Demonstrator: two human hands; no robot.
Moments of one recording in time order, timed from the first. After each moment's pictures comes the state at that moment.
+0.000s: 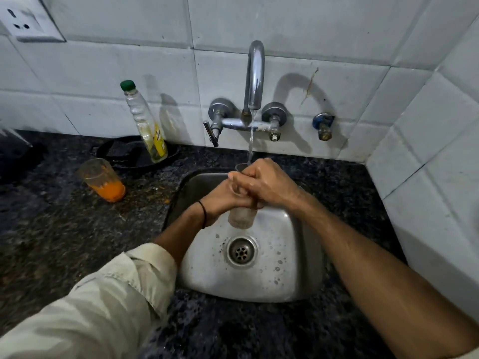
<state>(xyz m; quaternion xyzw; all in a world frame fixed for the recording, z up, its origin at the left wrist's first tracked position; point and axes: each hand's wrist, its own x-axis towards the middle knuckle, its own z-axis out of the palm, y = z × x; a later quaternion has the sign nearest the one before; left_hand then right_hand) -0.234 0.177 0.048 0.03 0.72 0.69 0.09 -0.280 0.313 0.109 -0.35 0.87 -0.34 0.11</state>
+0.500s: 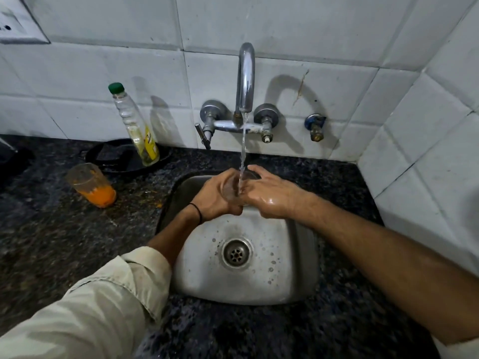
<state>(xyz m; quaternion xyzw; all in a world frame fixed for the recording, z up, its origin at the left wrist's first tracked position) -0.247 0.163 0.037 0.05 0.85 0.52 -0.02 -0.291 0.331 0.091 -0.56 0.82 0.12 0.05</state>
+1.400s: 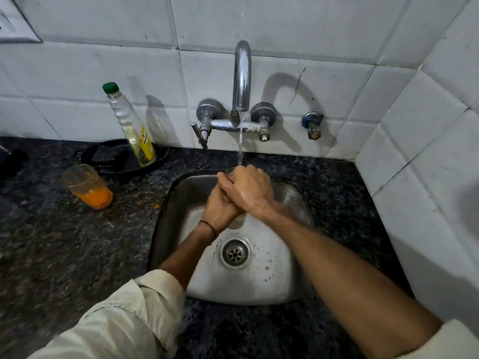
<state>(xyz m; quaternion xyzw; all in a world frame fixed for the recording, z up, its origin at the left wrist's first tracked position) -0.229 0.203 0.033 -0.13 0.76 0.63 -0.04 -0.268 0.287 0.096 -0.24 0.95 -0.20 0.02</state>
